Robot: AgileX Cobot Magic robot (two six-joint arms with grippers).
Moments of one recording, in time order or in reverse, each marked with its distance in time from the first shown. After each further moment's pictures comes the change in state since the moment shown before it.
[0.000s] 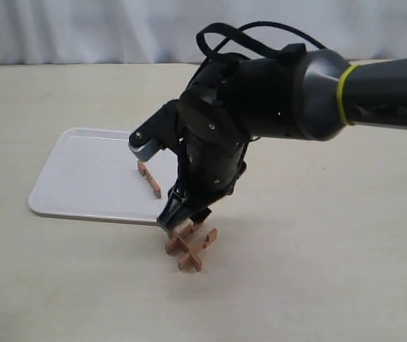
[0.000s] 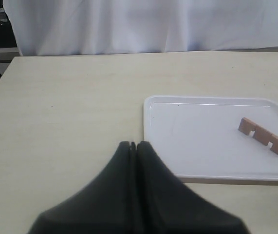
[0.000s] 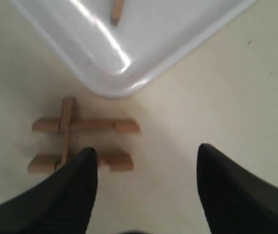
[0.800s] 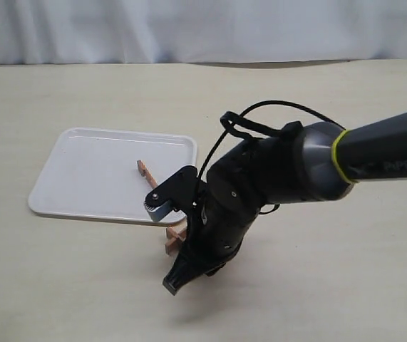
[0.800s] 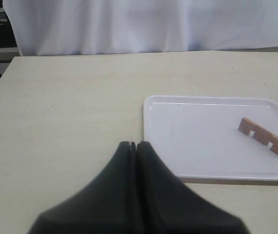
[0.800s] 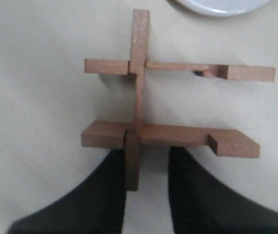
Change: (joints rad) left arm 0.000 0.000 0.000 0.000 0.000 0.000; right arm 0.000 0.033 0.283 0.273 -0.307 -0.132
